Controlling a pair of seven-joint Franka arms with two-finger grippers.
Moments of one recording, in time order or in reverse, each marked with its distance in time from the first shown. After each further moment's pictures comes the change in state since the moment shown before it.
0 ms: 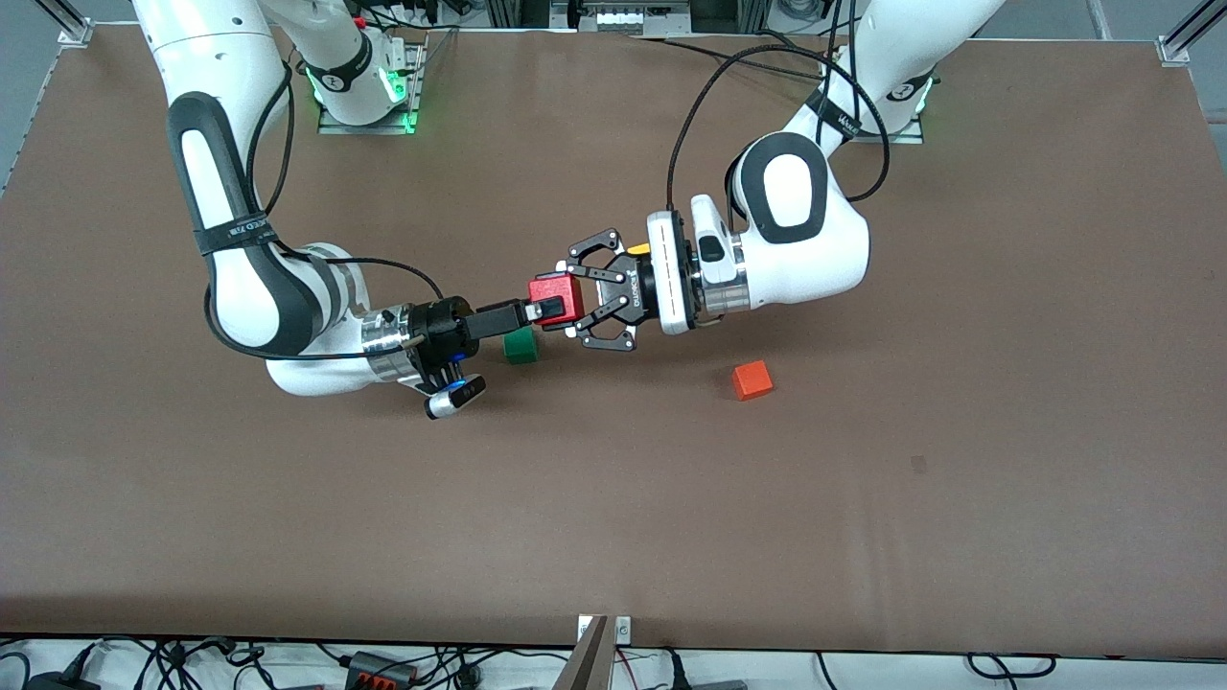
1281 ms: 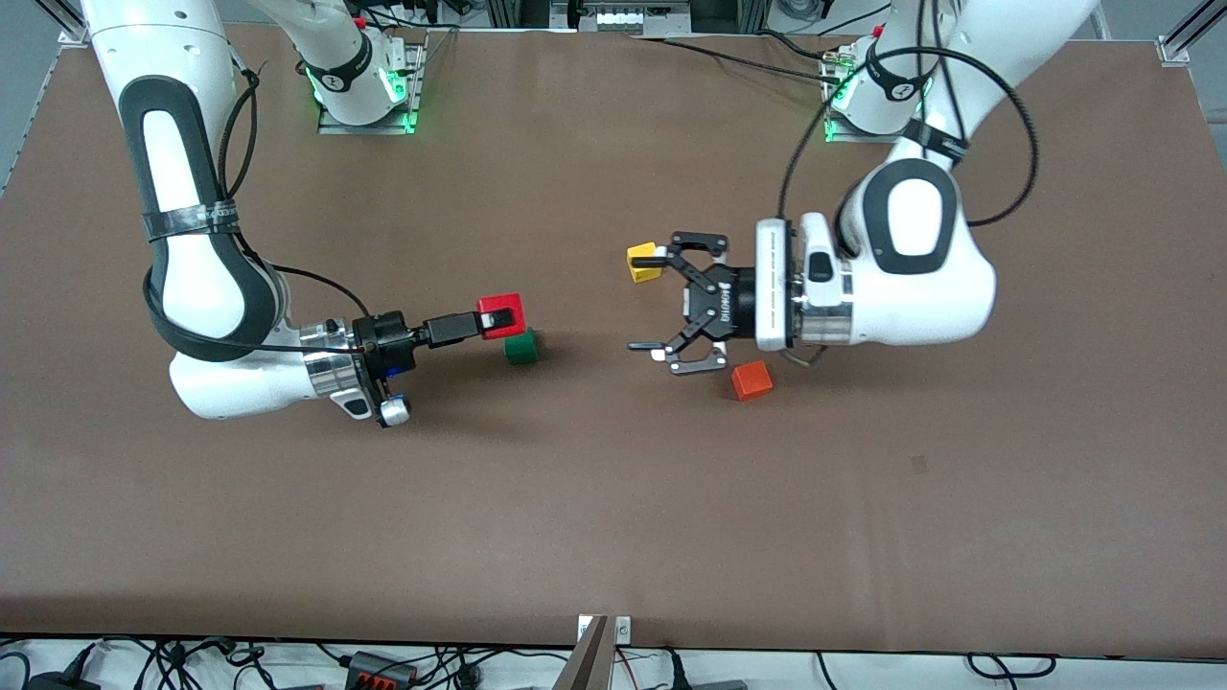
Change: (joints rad) left arm 0.231 -0.047 0.012 0.012 0.300 -0.392 -0.056; right arm -0.103 -0.011 -0.022 0.089 -0.562 -0.002 0.003
